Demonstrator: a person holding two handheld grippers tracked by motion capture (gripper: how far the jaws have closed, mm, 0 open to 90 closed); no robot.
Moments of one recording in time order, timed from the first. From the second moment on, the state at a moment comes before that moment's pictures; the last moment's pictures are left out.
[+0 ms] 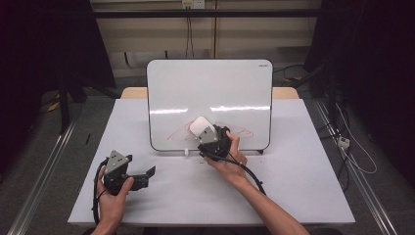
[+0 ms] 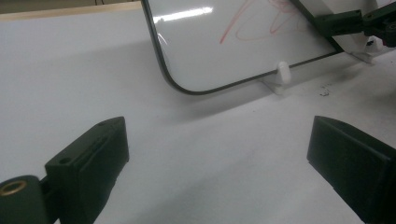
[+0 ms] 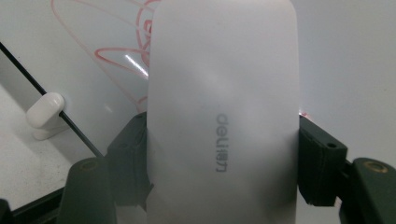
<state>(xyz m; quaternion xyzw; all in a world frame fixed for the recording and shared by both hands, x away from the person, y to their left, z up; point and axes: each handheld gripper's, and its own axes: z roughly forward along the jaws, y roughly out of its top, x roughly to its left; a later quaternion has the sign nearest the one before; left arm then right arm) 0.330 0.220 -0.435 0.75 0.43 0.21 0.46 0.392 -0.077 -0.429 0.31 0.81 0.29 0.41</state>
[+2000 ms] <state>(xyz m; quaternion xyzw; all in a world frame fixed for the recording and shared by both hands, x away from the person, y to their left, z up) 0.328 0.223 -0.435 0.75 0.43 0.21 0.45 0.391 -0.125 -0.429 0.34 0.78 0.32 0.42</state>
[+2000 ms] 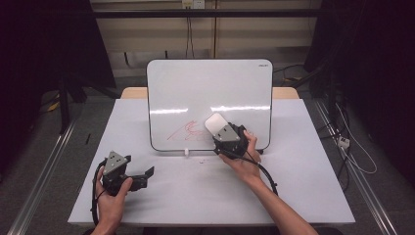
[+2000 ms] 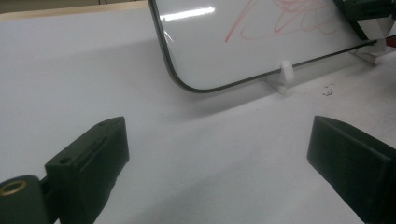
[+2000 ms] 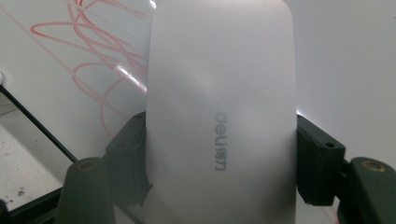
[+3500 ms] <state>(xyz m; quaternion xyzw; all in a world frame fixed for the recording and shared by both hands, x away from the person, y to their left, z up) 0.328 0.222 -0.436 0.75 0.44 0.21 0.45 0.391 -0.155 -0.424 0.40 0.75 0.31 0.42</state>
